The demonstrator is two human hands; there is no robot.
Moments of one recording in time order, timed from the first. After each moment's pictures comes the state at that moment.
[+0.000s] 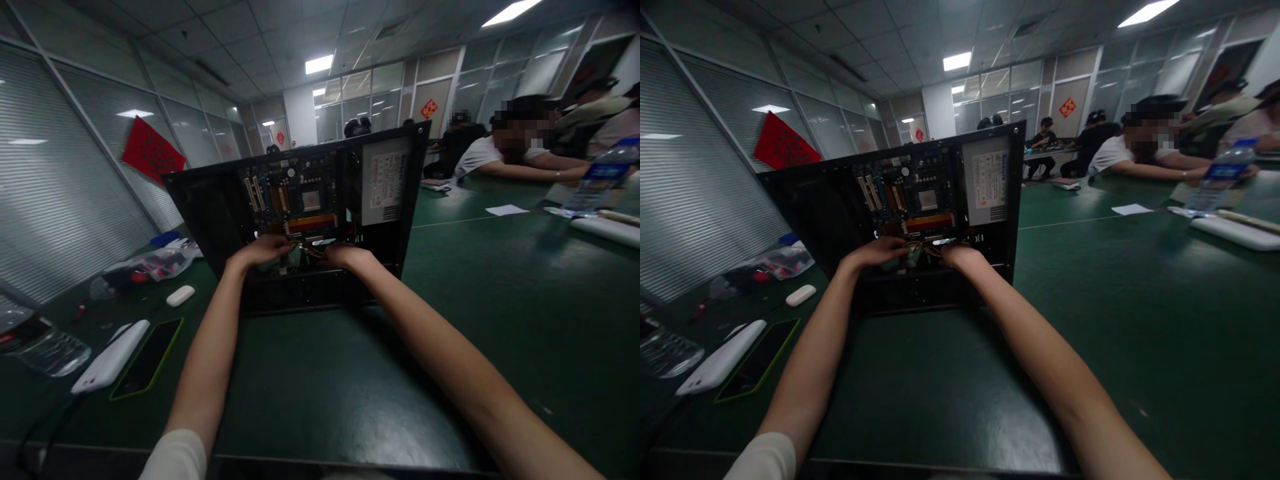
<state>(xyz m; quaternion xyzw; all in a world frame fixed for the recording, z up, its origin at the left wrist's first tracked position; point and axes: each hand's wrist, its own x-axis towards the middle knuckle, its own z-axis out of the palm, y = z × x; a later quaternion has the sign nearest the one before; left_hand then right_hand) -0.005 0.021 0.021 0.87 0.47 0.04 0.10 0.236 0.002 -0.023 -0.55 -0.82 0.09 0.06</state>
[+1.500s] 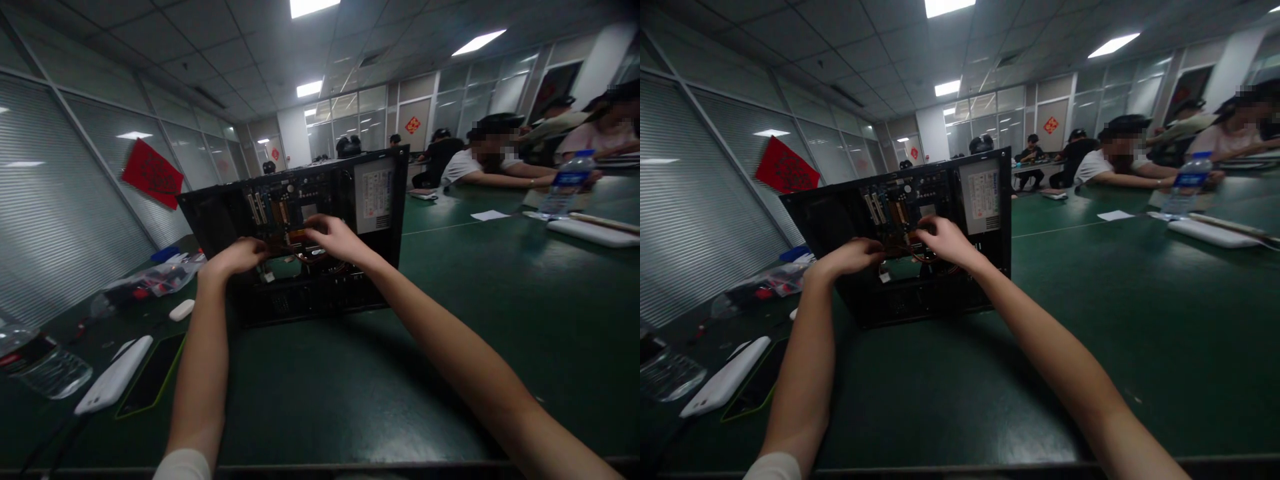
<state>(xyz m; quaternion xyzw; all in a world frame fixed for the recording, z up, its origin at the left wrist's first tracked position) -0.031 -0.032 0.079 0.84 0.54 0.04 0.00 0.228 -0.043 0.036 -0.38 -0.74 0.19 0.52</state>
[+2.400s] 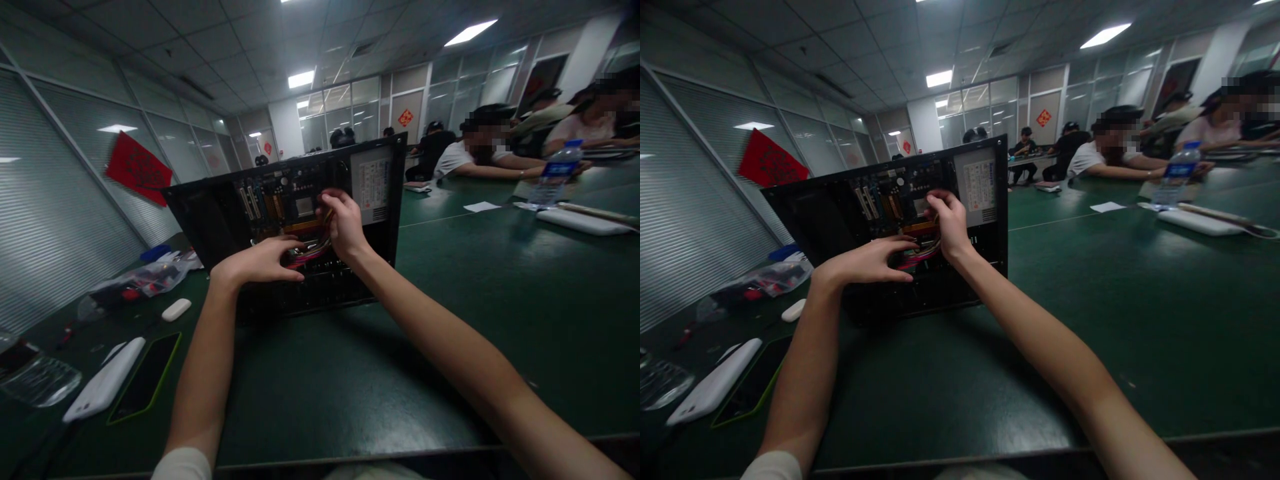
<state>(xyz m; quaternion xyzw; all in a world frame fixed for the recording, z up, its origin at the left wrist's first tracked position) 0.023 -0.067 0.078 0.94 0.34 0.03 -0.01 0.215 -0.035 0.035 -0.17 -0.44 0.41 0.78</state>
